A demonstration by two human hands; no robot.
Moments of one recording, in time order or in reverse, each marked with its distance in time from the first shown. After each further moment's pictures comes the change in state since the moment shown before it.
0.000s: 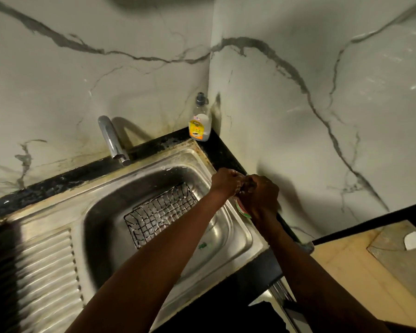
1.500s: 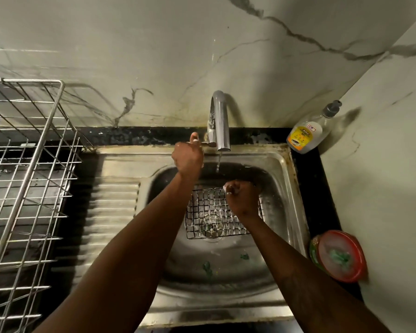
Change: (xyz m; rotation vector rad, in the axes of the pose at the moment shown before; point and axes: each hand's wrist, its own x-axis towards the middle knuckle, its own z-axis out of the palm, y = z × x) left_hand 0.035 -0.138 -0.260 -0.121 0.889 -0.576; right_hand -0.012 -0.128 0.213 0.226 -0.514 -0.259
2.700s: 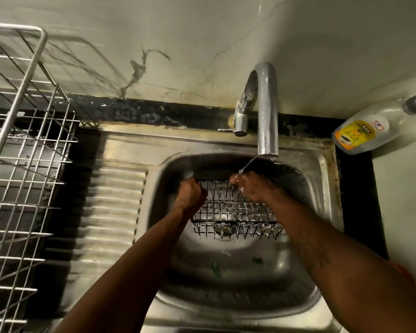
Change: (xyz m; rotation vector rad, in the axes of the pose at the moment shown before) left_hand 0.015 -0.156 0.028 0.336 -0.328 0.082; right_hand 0.091 0.057 0.058 -0.625 -0.877 -0.127
